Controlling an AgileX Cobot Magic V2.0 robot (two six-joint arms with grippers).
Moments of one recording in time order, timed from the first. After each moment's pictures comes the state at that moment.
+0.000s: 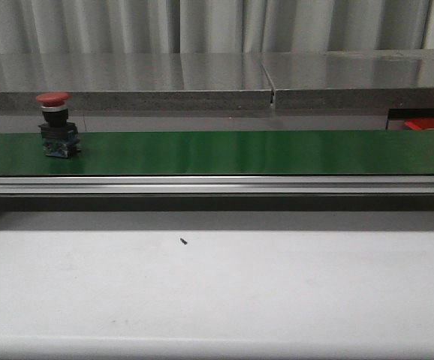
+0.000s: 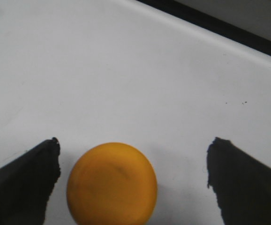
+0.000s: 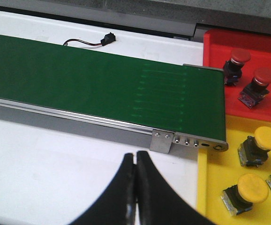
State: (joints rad) left arm 0.46 2.37 -1.95 -0.64 0.57 0.54; right arm -0.13 0.62 -0.69 0.33 0.68 -0.37
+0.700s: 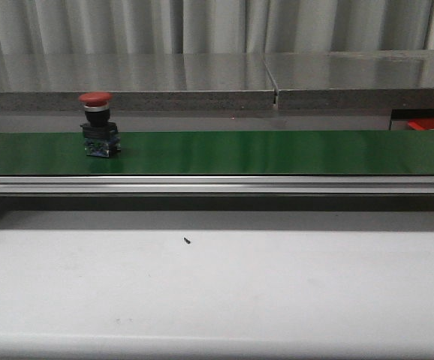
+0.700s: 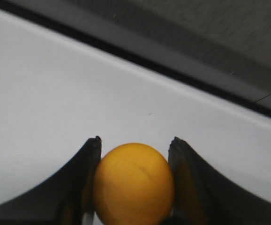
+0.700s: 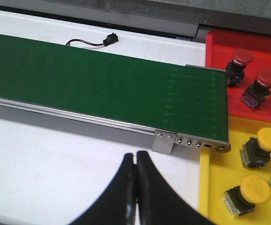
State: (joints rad) left arm 0.46 2.14 -1.95 -0.70 0.79 0.48; right arm -0.13 0.62 -0.69 0.33 0.68 -0.37
